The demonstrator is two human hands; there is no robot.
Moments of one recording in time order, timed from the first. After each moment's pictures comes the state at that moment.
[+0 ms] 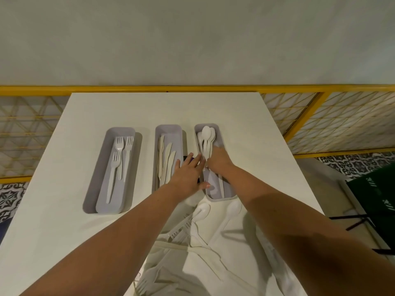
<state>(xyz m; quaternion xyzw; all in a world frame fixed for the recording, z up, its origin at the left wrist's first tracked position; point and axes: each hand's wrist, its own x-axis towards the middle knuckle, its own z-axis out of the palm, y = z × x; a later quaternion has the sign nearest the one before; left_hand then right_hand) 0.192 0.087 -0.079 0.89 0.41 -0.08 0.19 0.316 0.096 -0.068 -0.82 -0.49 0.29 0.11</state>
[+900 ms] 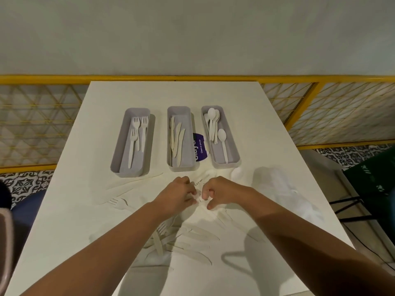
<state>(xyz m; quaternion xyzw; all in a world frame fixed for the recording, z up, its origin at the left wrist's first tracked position) 0.090 -0.029 -0.090 0.89 0.38 0.02 0.27 0.258 -0.066 -0.056 -0.63 -0.67 0.40 -0.03</state>
